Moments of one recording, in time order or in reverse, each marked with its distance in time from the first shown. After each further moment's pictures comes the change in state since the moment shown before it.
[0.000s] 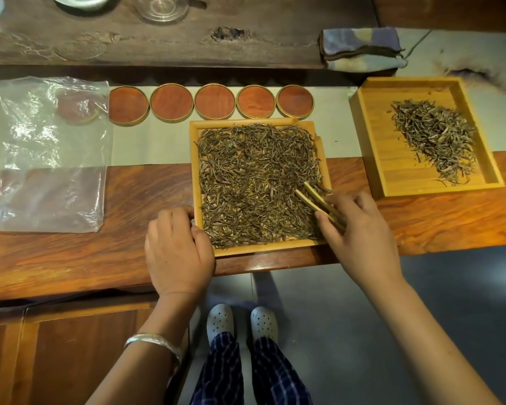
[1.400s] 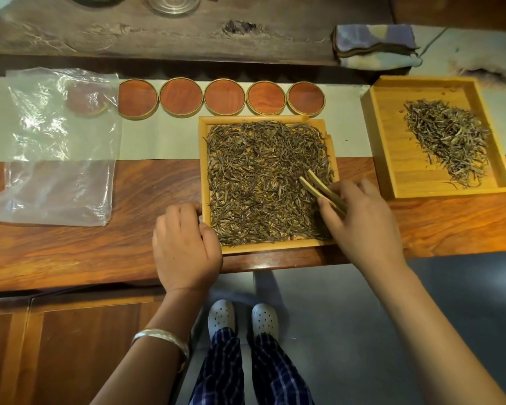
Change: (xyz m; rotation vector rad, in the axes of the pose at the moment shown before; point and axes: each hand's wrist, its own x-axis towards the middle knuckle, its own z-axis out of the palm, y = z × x) left_hand -0.001 -0.001 0.001 -0.044 0.017 -0.004; right_hand 0.022 -0.013 0.001 -0.051 -0.026 0.008
